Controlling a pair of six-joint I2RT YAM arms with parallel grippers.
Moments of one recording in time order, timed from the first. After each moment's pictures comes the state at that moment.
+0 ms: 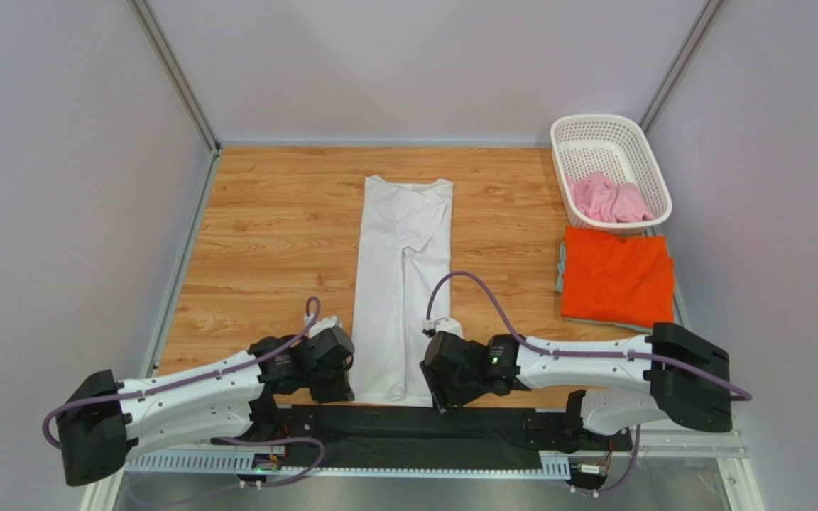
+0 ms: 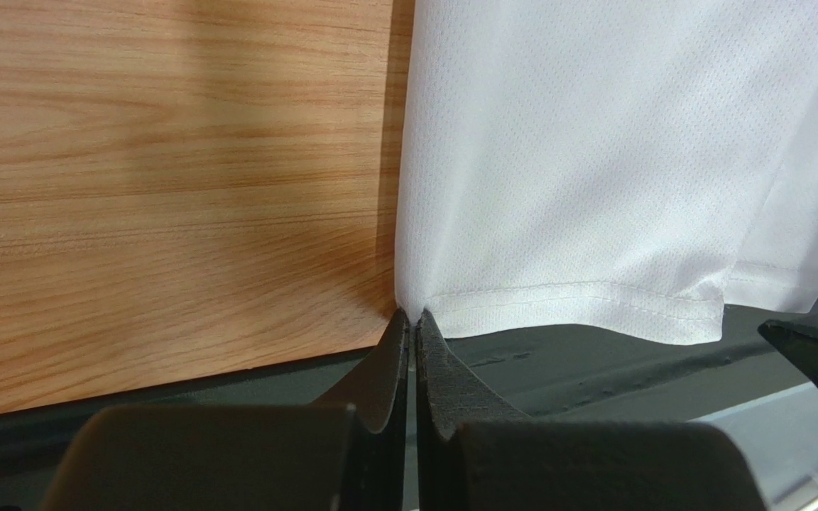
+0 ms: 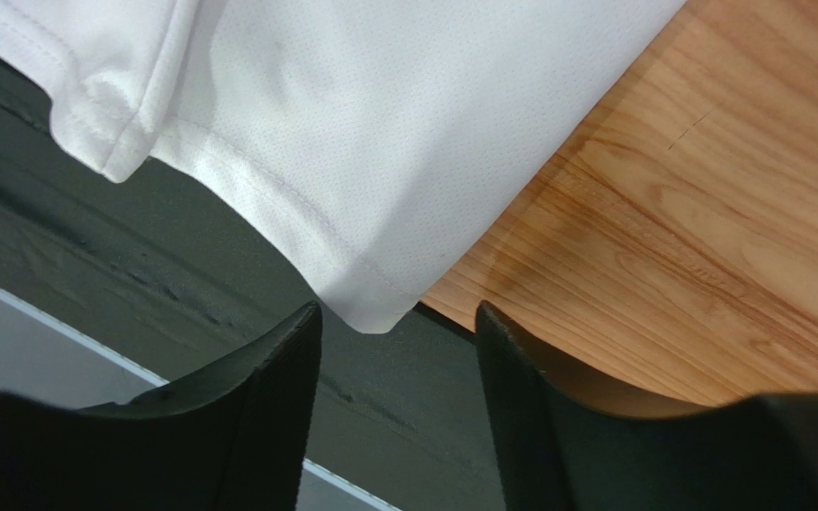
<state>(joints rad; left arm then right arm) -1.05 0.86 0.36 -0.65 -0.05 -1.18 1.28 1.32 0.67 -0.50 0.05 0.82</state>
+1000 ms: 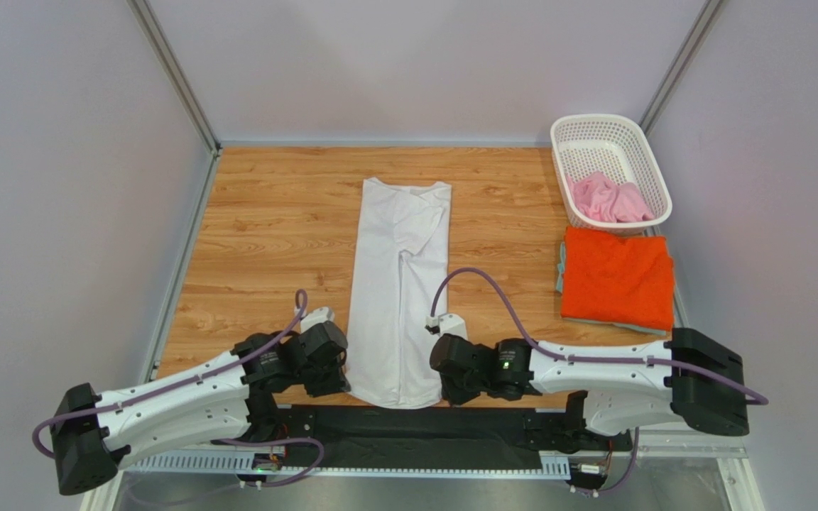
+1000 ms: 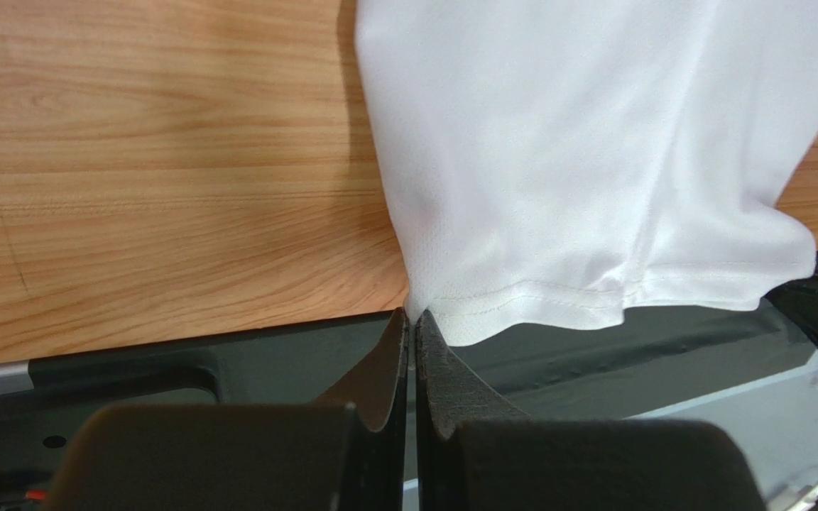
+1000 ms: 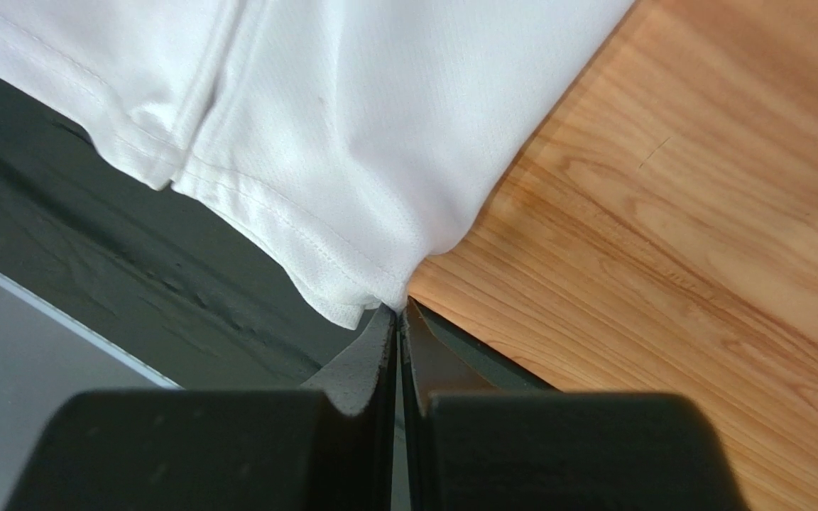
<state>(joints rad) -1.05 0.77 0.44 -0.79 -0.10 -1.19 1.32 1.25 0.63 -0.47 0.13 0.85</state>
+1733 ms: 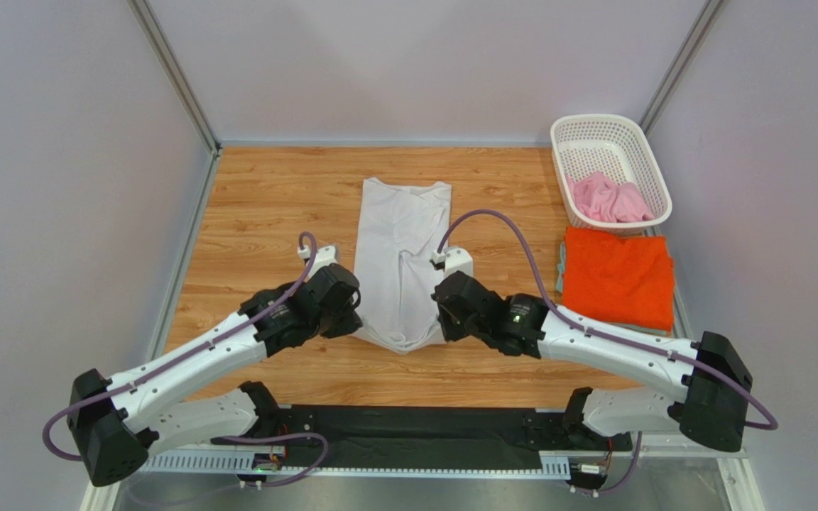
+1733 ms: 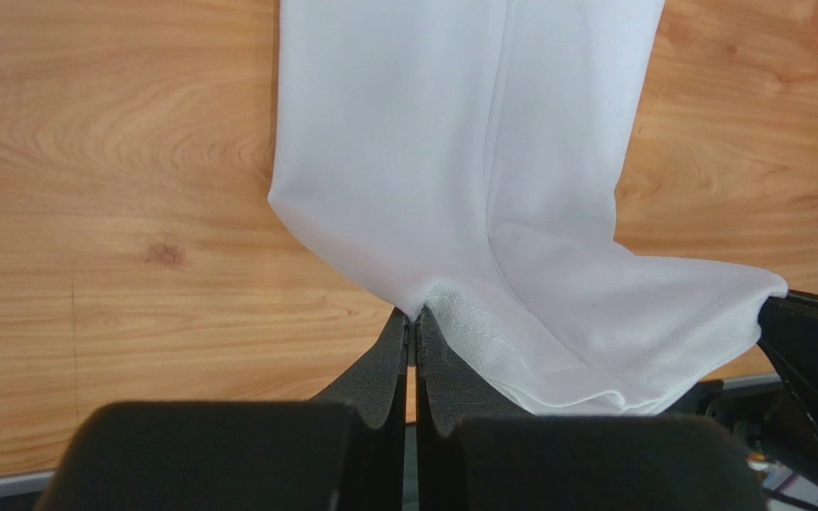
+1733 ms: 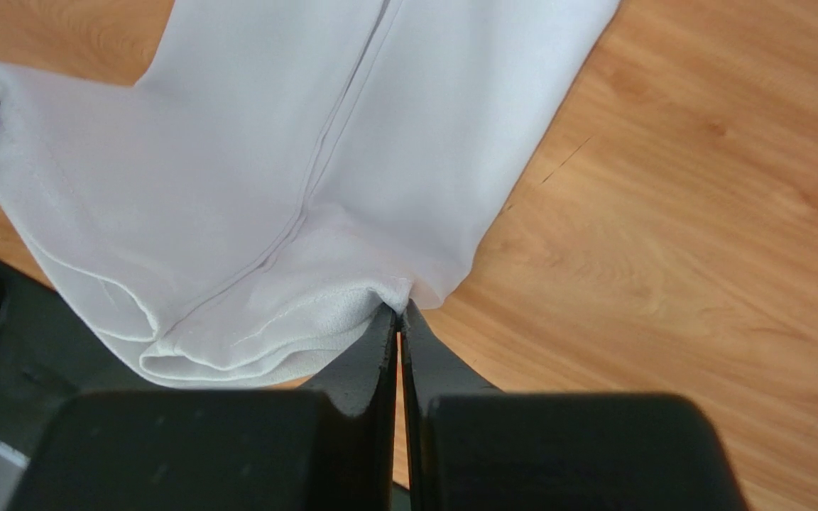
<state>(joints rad) -0.89 0.98 0.79 -0.76 -0.29 -1.00 1.10 1.22 0.87 -0.50 0.32 0.58</state>
